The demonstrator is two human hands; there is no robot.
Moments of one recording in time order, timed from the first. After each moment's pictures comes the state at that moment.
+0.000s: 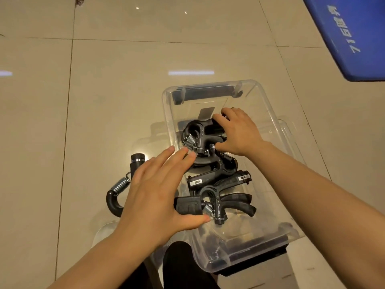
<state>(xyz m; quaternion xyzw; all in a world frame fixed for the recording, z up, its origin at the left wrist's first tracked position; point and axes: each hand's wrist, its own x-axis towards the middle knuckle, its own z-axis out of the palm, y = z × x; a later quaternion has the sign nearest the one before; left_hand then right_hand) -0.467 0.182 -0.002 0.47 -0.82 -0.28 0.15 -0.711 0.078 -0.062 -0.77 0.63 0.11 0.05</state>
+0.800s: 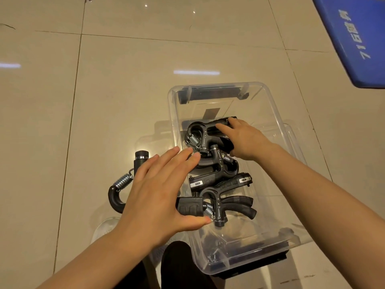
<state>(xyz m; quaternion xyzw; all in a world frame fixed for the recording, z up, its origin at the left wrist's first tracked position) -0.467 0.183 -0.001 0.47 -0.82 -0.28 0.14 -0.716 0.079 -0.056 -0.75 0.61 0.22 0.15</state>
